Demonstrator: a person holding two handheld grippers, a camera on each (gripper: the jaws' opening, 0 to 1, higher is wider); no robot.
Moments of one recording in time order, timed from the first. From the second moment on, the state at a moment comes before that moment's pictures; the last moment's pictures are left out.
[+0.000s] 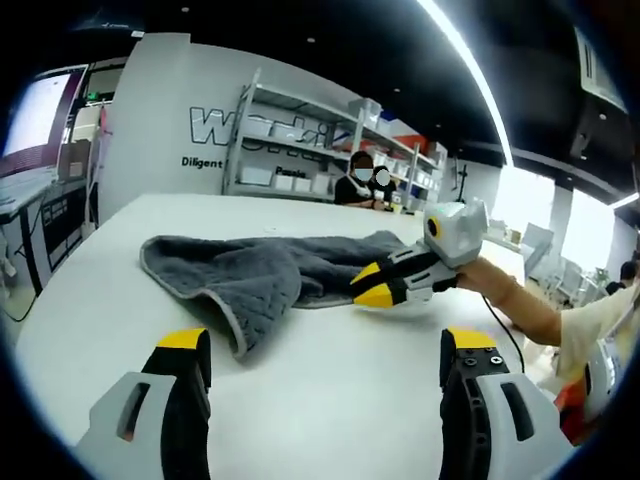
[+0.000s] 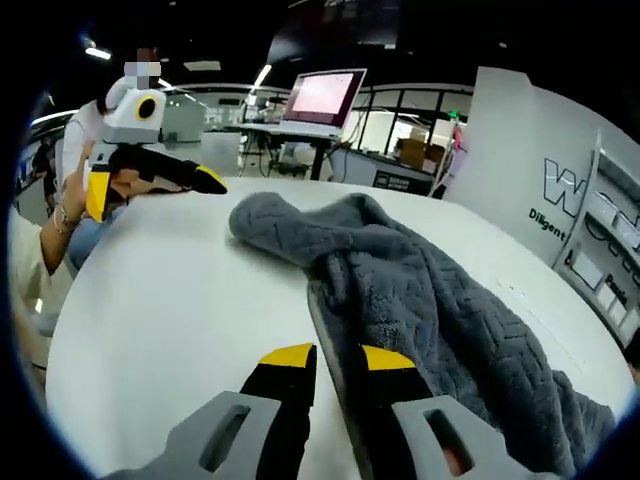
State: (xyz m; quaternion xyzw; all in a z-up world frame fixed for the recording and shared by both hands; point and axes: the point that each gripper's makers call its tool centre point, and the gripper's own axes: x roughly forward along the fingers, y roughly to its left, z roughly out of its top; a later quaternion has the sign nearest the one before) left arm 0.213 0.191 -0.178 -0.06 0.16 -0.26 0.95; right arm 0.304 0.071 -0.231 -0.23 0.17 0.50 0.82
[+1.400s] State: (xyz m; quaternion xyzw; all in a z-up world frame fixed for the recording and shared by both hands) left arm 0.269 0.239 -0.204 -0.09 0.18 -0.17 0.97; right arm 0.275 0.063 -0.237 -0.15 0.23 0.54 0.79
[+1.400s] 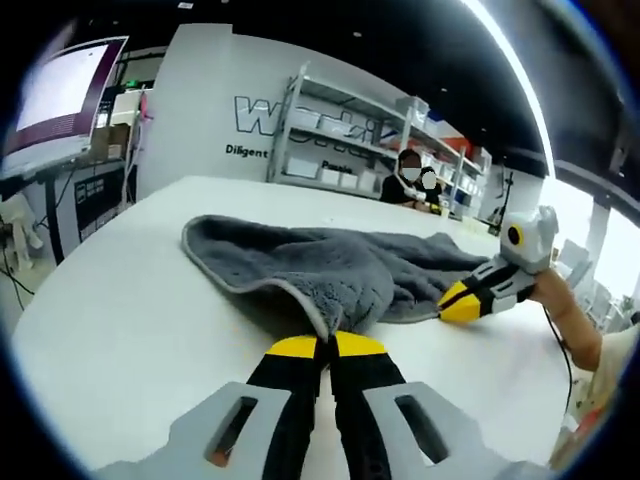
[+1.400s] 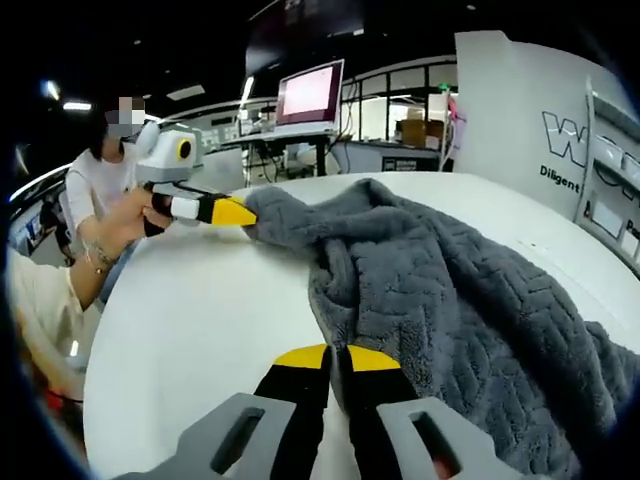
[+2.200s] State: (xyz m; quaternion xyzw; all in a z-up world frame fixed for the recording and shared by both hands) left arm 0.243 0.275 -0.223 -0.03 0.38 -0.15 0.91; right arm 0.214 0.059 -0.238 -0.18 0.25 0.63 0.71
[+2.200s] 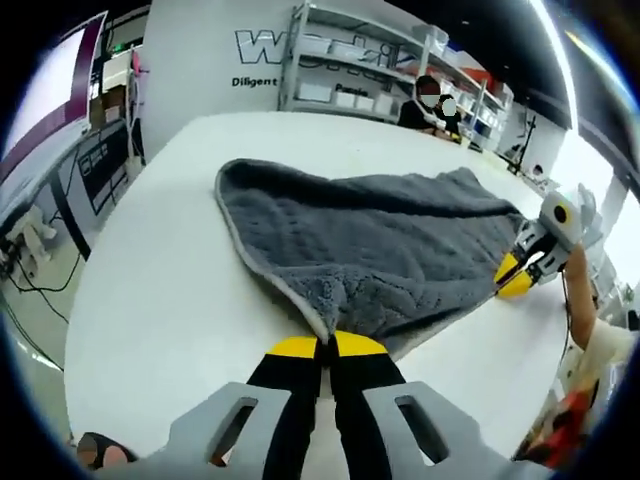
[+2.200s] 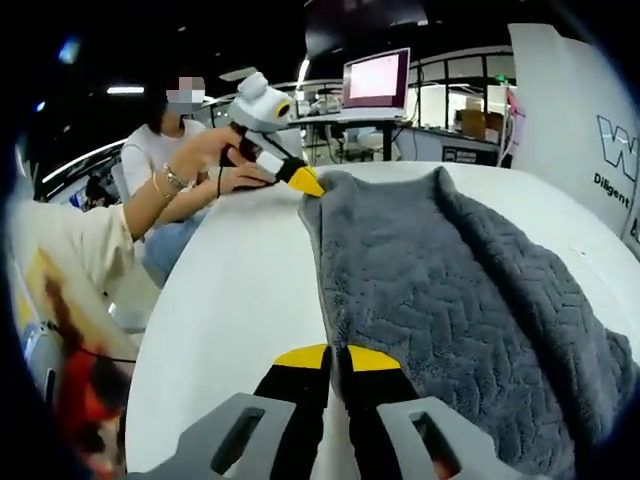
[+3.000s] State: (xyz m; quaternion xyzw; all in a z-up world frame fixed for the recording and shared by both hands) left arm 0.198 0.302 -0.237 0.10 0.51 -0.14 0.84; right arm 0.146 0.099 -0.237 -0.18 0.23 0.71 0.64
